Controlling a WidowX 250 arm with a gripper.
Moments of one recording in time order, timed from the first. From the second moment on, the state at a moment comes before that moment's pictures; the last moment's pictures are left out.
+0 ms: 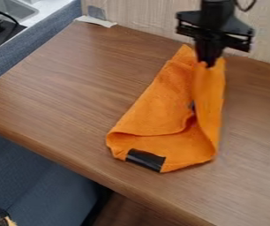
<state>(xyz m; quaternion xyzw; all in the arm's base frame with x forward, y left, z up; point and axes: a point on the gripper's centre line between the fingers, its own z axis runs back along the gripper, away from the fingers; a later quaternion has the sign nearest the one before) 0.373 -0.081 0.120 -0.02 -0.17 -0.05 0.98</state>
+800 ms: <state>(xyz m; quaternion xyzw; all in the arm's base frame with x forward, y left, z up) 0.335 -0.058 0.052 0.01 -0.12 -0.08 0.99</state>
